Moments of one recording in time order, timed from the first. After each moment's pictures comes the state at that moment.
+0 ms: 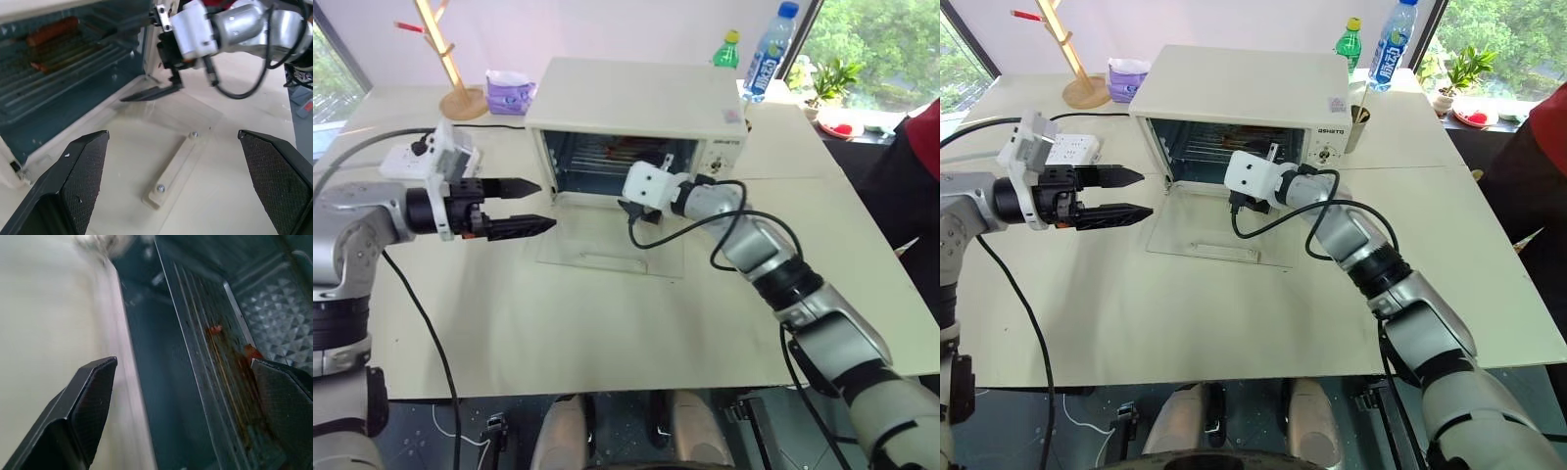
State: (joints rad) left arm -0.59 0.86 0.18 -0.09 -0.60 0.86 -1.22; right arm -0.94 -0.41 0.53 0.41 -0.24 0.10 0.45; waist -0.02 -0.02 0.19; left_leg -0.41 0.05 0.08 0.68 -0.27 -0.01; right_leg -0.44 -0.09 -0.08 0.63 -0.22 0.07
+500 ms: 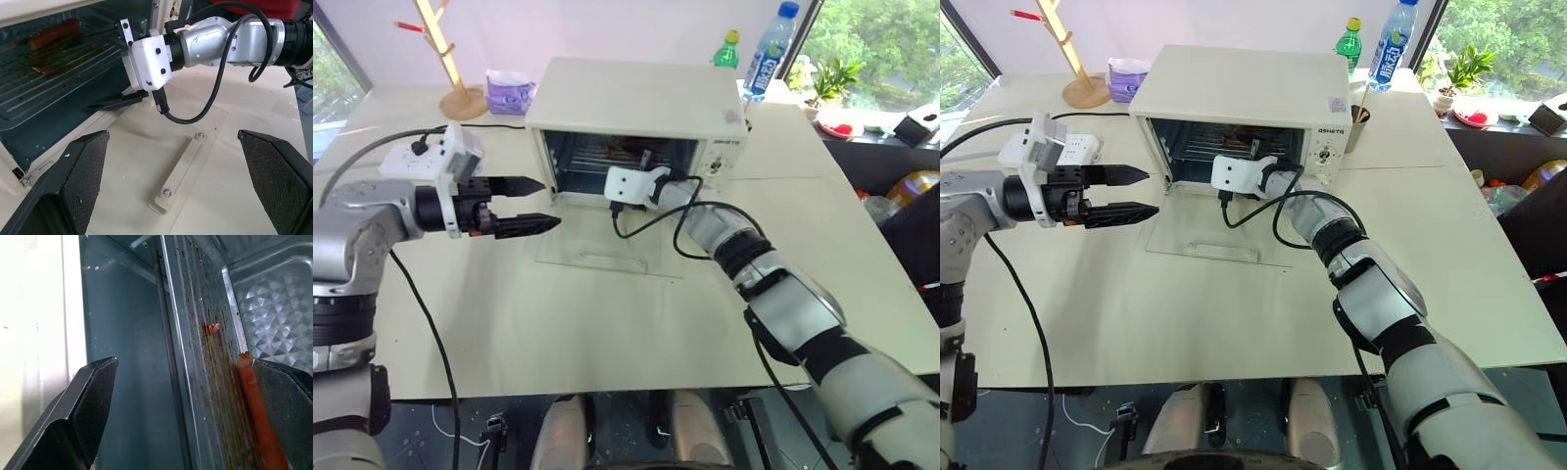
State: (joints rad) left arm -0.62 0.85 0.13 -0.05 -0.60 0.80 -1.20; right arm -1.15 -0.22 0.54 1.01 -0.46 -0.18 0.23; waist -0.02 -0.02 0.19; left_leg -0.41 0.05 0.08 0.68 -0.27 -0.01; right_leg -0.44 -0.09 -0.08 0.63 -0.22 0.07
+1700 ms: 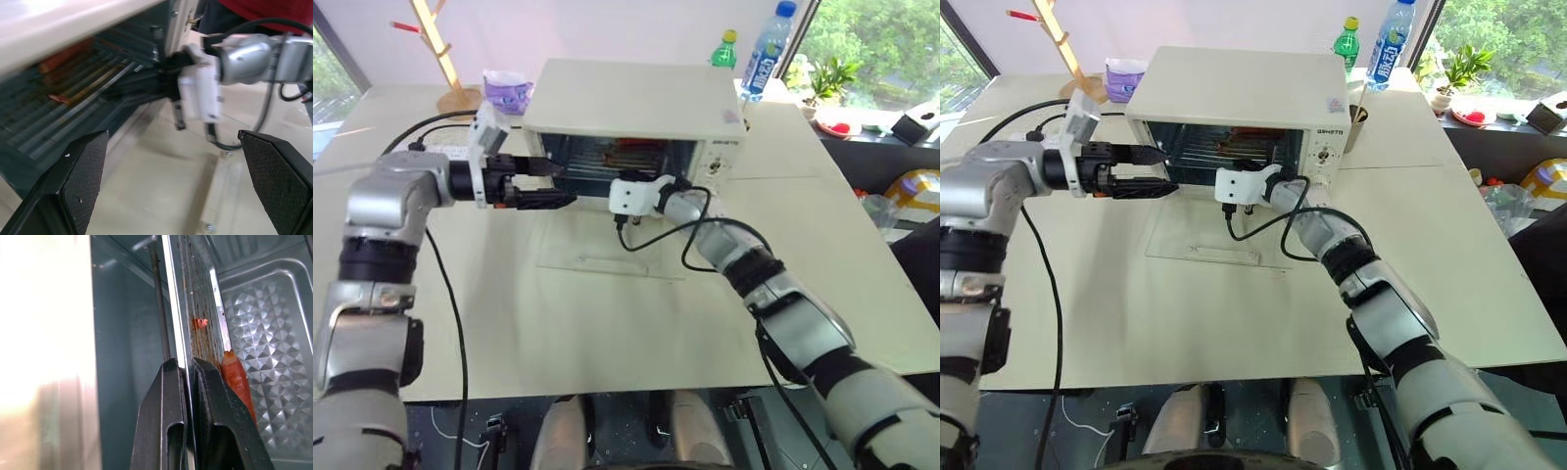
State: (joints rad) left arm -0.96 0.73 -0.07 0.47 -0.42 0.56 -1.34; right arm -0.96 -0.28 0.49 0.63 -0.56 -0.13 0.31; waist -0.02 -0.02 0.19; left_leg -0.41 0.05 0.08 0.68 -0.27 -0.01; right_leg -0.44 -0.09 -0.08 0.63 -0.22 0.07
